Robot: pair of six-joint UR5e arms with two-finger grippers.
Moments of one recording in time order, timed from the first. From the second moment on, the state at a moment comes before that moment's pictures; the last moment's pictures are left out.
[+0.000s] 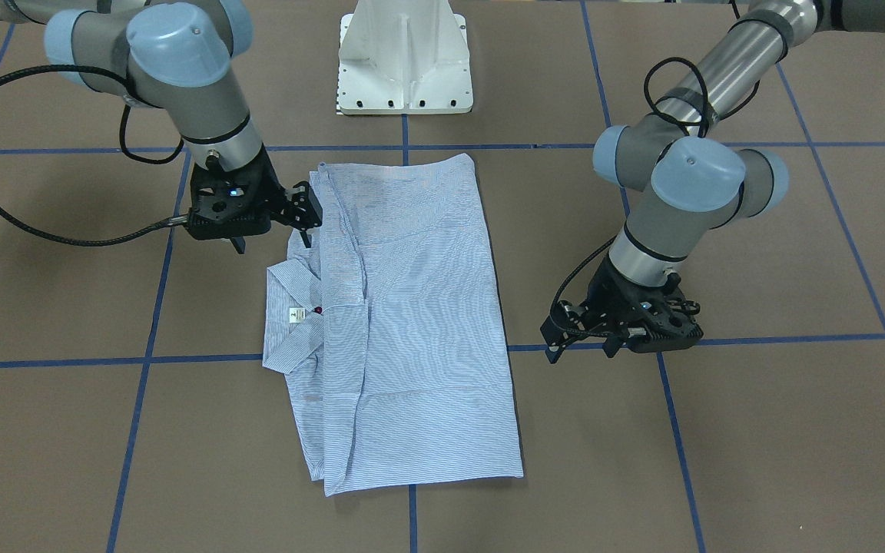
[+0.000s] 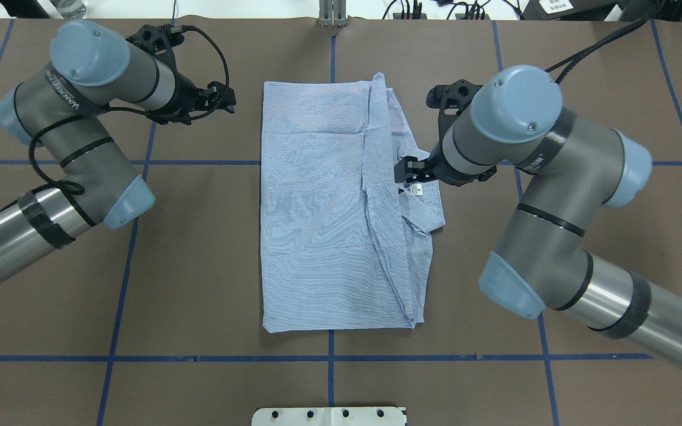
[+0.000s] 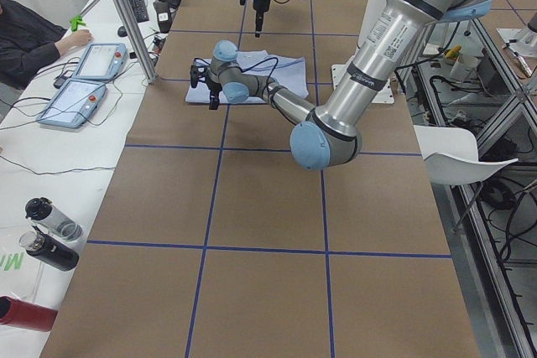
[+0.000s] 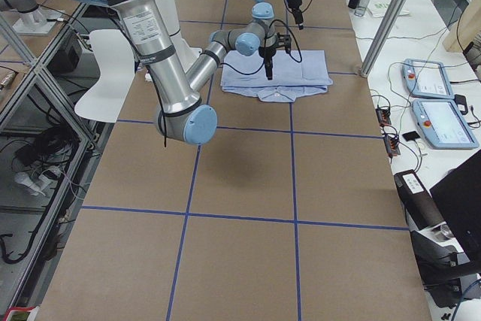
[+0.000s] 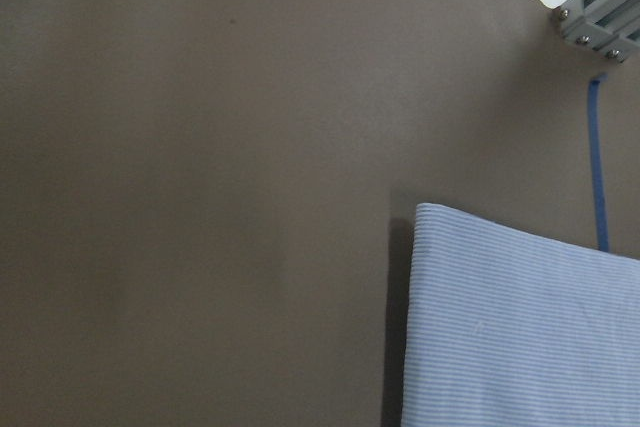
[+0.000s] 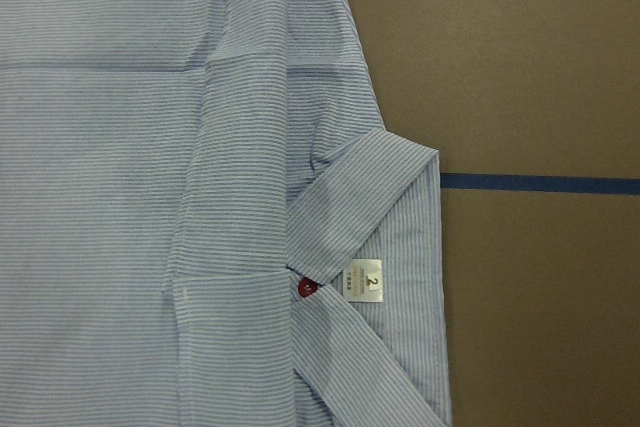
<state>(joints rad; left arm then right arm) -0.84 -2.15 -1.49 -2.07 -1.93 -1.24 0.65 -1.02 1.82 -1.57 1.86 1.08</state>
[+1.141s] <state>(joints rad) -0.83 -2.04 -1.77 -1.91 -2.02 -1.22 0.57 -0.76 1.42 -1.59 1.75 0.98</state>
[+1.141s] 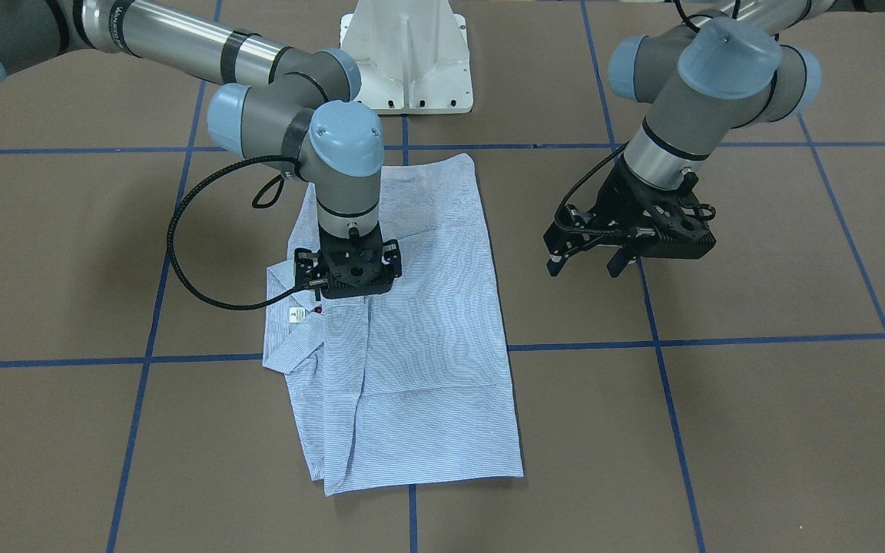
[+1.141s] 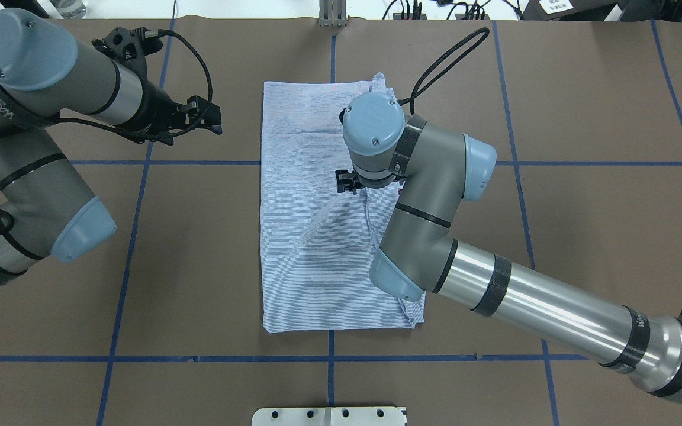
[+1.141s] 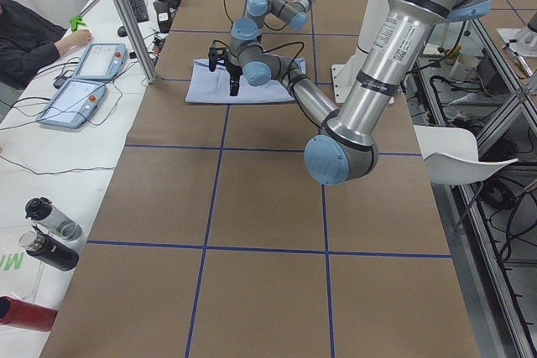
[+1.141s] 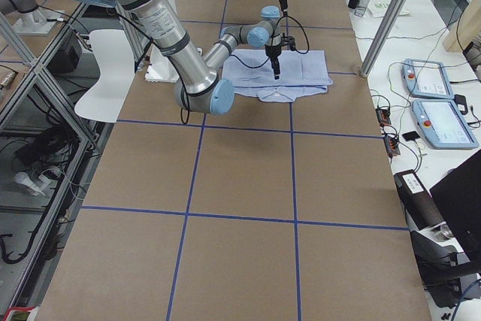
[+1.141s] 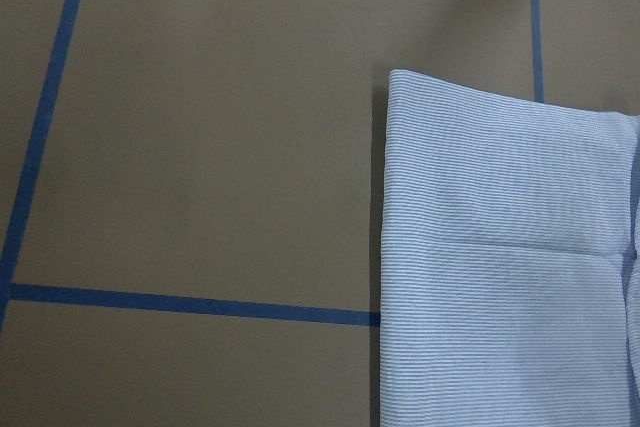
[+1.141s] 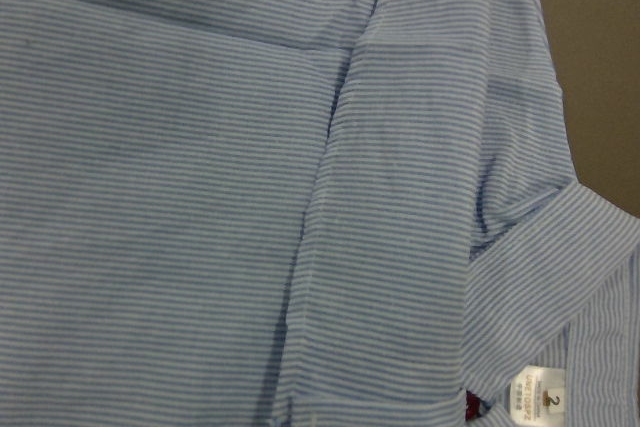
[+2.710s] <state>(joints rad) -0.80 -2.05 -1.75 -1.93 -2.02 -1.23 0.57 -0.76 1.41 -1.74 1.72 0.87</state>
